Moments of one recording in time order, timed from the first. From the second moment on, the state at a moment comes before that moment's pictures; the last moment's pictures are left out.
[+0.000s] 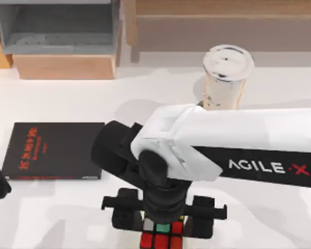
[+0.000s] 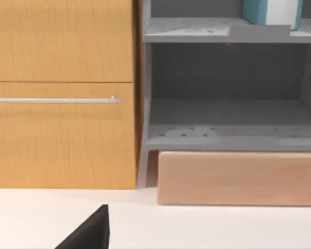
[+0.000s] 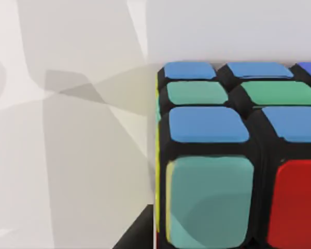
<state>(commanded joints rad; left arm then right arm) 0.00 0.00 0.00 0.00 0.00 0.00 1.04 2.01 1.42 -0.98 0.00 1.17</state>
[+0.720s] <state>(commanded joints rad) 0.00 0.00 0.00 0.00 0.00 0.00 1.04 2.00 1.44 -1.02 0.00 1.17</state>
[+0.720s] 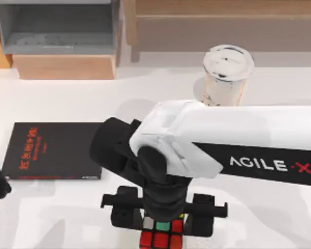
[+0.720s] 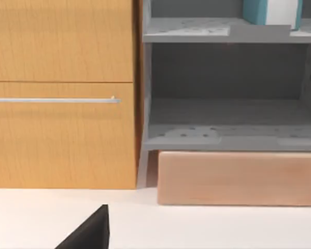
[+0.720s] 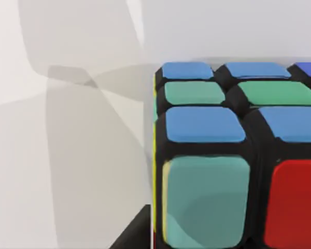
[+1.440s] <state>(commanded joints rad) 0.00 0.00 0.00 0.00 0.00 0.00 0.97 1.93 1.52 -1.03 -0.05 1.11</state>
